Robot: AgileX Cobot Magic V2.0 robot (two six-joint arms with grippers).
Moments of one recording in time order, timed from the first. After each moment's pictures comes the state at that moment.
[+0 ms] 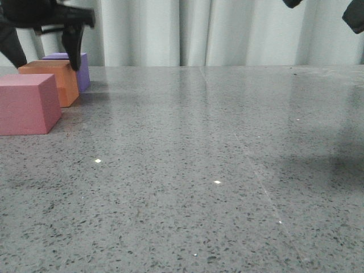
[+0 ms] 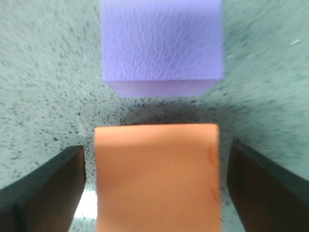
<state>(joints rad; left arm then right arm) -0.31 1.82 -1.62 0.21 0.97 -0.50 0.51 1.09 -1.04 0.22 0.90 0.15</state>
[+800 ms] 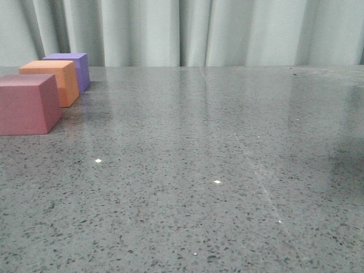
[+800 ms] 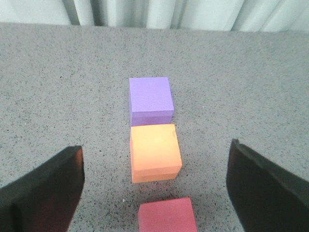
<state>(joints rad) -0.31 1.19 -1.32 0.20 0.81 -0.44 0.51 0.89 -0.89 0.11 0.68 0.15</state>
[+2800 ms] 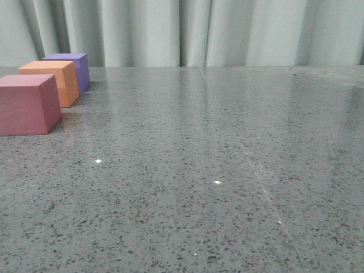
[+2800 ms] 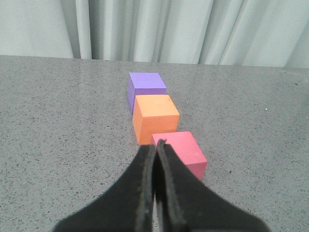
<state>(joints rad) -0.31 0.38 -0.55 0.22 0.49 -0.41 0.51 0.46 -0.52 0.06 0.38 0.15</state>
